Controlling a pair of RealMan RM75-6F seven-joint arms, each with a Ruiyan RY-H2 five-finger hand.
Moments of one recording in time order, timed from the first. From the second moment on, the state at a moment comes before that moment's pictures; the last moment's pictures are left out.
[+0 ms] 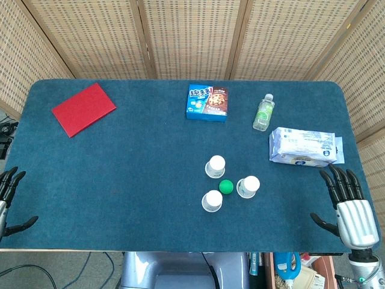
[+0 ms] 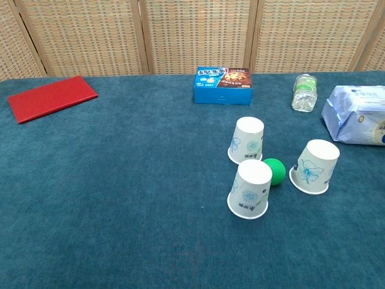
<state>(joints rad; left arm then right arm) -0.03 -1.04 0.00 -1.67 1.57 1.55 -0.05 0.06 -1.12 0.07 -1.71 -1.67 1.64 -0.09</state>
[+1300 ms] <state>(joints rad) -0.07 -1.08 -0.05 -1.67 1.47 1.48 0.05 0.57 -1.35 0.15 -1.52 -1.39 0.85 0.08</state>
